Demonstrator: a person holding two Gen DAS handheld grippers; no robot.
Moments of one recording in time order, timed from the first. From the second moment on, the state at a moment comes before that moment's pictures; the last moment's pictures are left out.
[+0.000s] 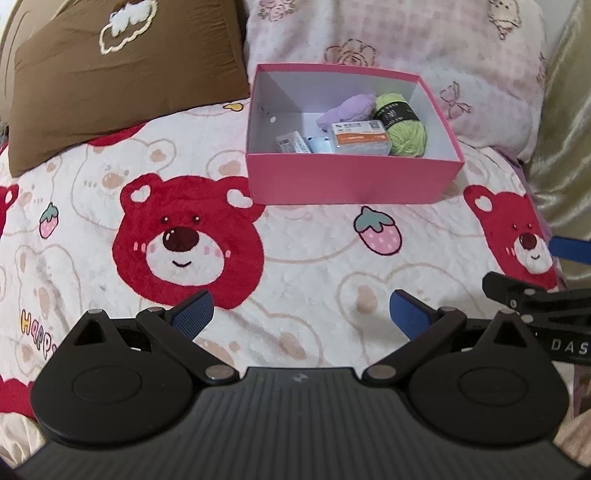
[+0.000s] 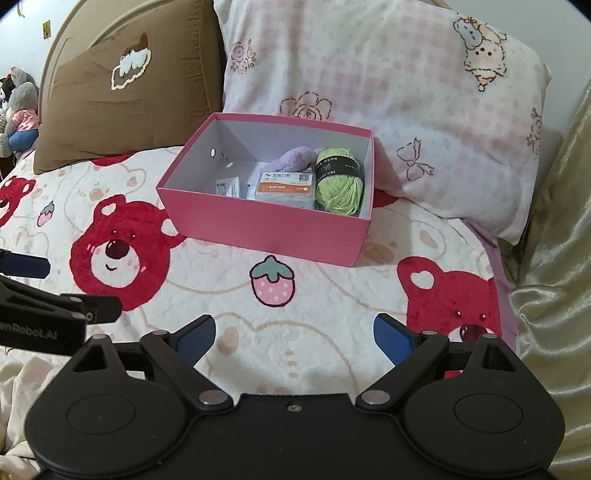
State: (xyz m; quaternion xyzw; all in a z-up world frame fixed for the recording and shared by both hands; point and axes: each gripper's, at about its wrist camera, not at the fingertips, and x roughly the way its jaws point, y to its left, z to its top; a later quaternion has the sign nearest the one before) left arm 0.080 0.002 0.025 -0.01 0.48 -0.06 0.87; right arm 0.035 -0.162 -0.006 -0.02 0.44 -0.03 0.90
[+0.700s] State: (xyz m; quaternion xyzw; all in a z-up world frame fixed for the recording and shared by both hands) left arm 0.083 0.001 0.020 0.00 0.49 -0.05 0.87; right arm 0.034 -0.164 -0.004 -0.01 0.43 -0.03 0.90
